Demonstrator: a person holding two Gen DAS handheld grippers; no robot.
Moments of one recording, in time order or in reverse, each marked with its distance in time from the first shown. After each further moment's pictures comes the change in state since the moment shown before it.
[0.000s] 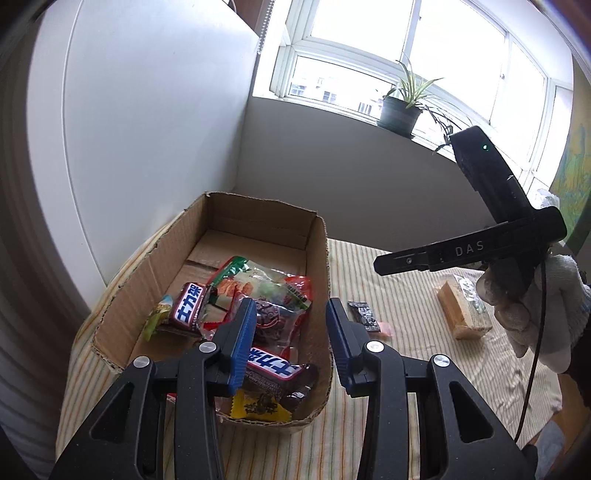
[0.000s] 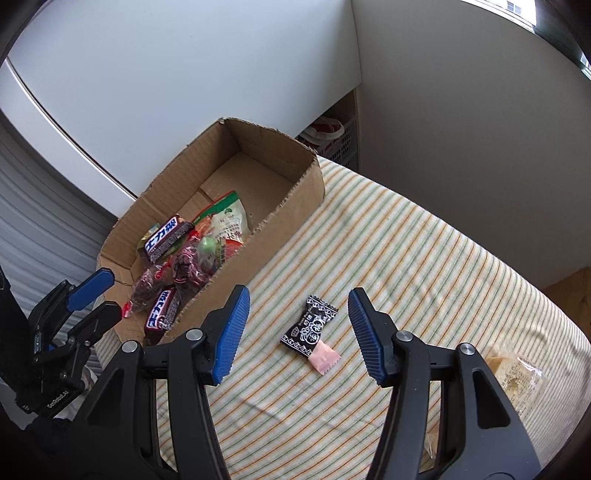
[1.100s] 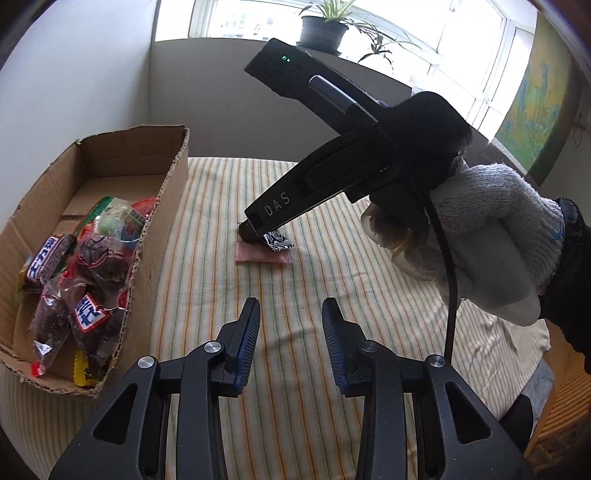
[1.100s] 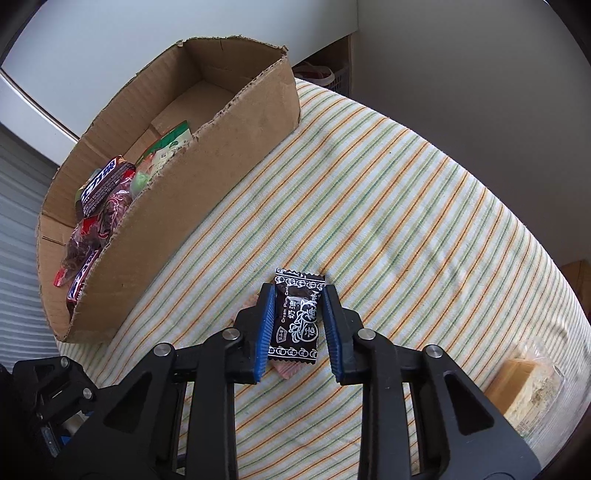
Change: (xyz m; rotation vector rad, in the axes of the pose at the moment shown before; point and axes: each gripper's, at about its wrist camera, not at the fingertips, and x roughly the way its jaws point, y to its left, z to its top) left arm 0.058 -0.093 -0.039 0.142 0.257 -0.172; right arm 0.062 -0.016 -0.014 -0.040 0.141 -0.054
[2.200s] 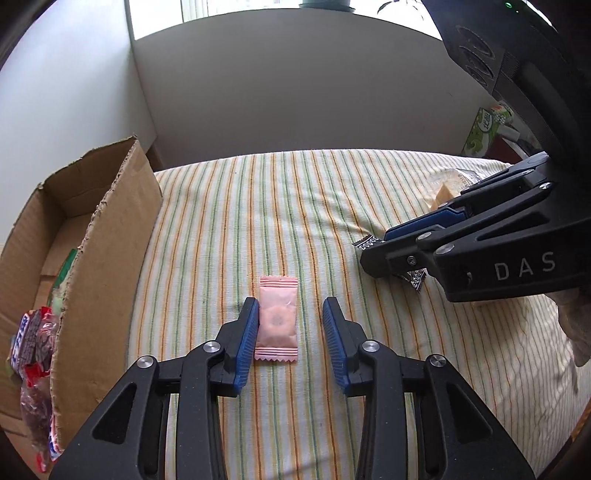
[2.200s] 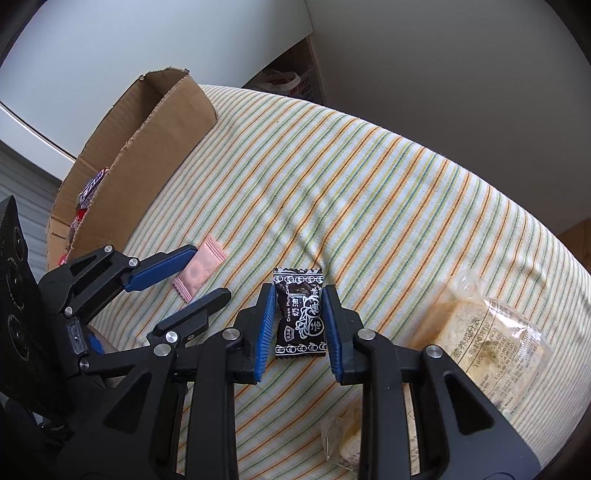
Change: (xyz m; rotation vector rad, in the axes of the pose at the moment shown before) left arm 0.088 -0.027 0.048 0.100 0.095 0.213; right arm -0.034 -0.095 -0.054 0.094 -0.042 0.051
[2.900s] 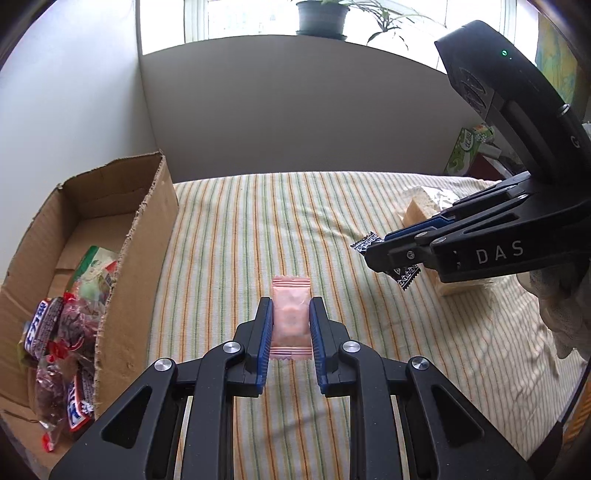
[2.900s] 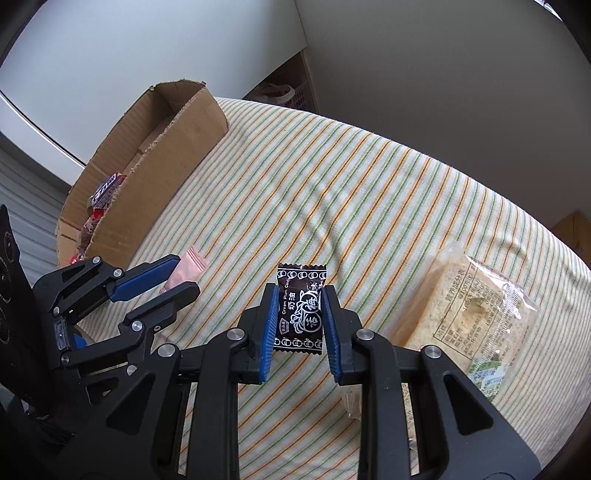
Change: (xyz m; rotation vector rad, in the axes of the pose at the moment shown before) left arm -0.036 0.023 -0.006 -0.022 -0.094 -0.067; right arm -0.034 0.031 -0.015 0.043 -0.071 -0.026
